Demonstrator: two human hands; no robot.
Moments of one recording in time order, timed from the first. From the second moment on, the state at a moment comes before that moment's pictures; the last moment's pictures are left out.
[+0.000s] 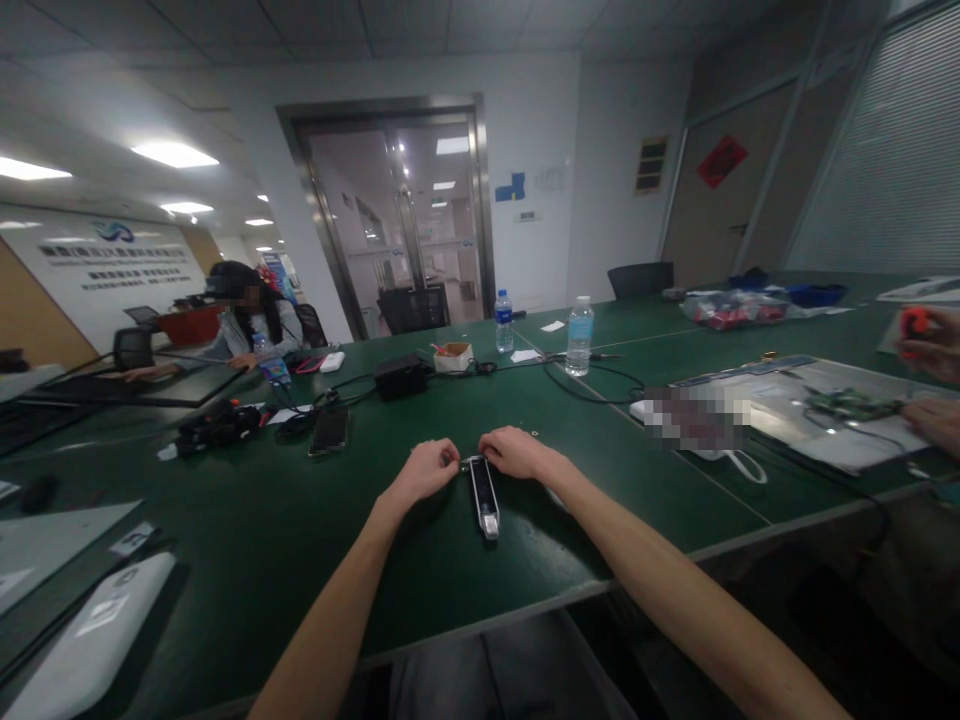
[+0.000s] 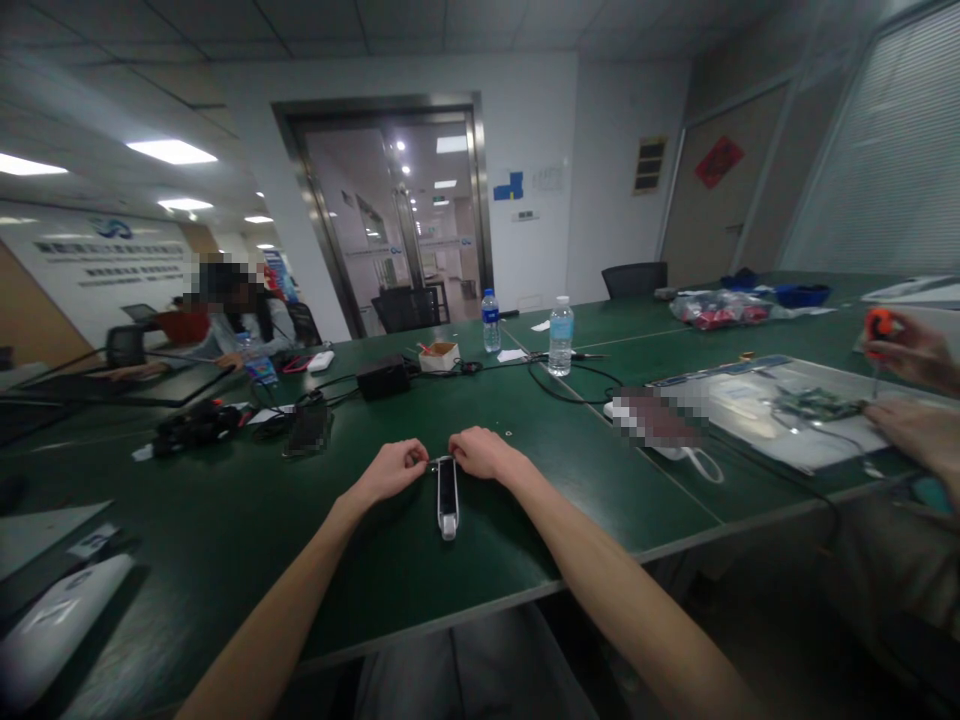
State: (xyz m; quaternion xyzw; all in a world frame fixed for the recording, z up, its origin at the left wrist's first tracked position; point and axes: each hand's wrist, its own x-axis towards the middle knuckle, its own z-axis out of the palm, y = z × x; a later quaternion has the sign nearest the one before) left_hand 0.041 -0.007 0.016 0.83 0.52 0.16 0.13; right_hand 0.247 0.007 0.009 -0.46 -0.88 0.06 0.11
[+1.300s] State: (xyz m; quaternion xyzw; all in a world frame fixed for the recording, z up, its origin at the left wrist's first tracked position) left_hand 0.047 -0.011 0.006 0.87 0.50 0.05 0.04; right_hand 0.244 0.008 0.002 -0.47 -0.88 0.08 0.08
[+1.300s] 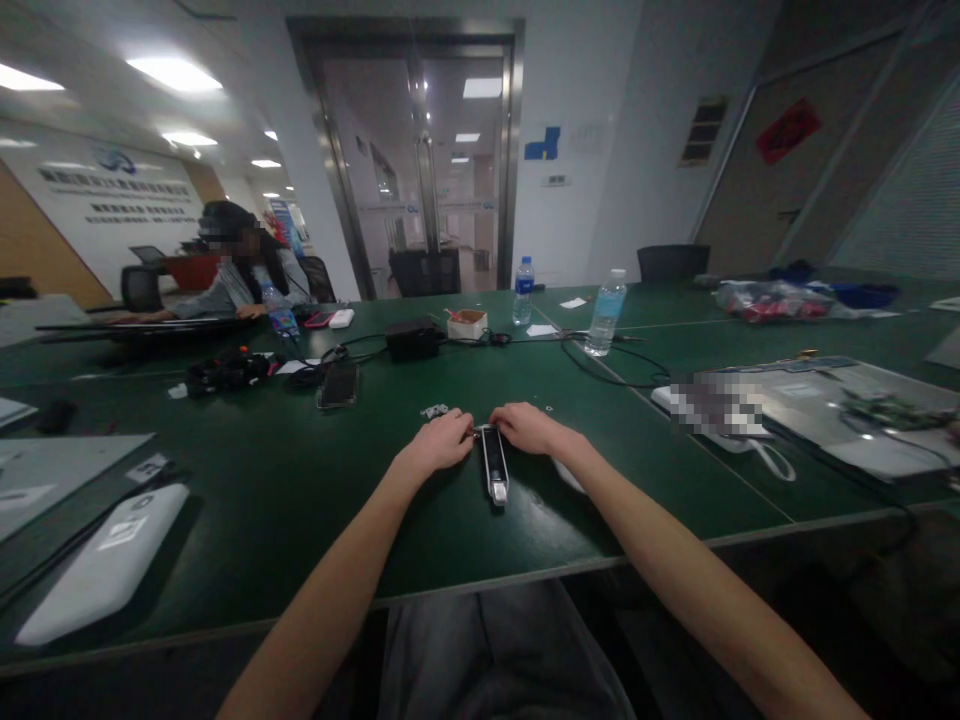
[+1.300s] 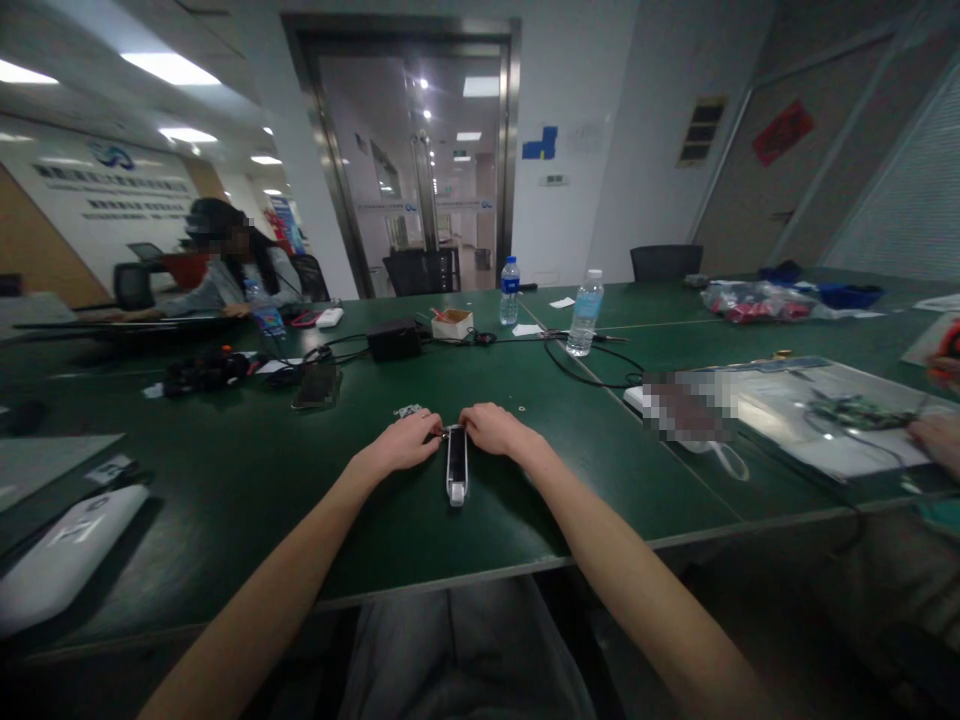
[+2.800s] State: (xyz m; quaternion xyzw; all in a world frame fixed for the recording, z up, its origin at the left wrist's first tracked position) left_hand 0.036 0.004 -0.001 0.83 0.52 0.12 0.16; right_hand 0.243 0.005 0.006 -0.46 -0.88 0.09 0.09
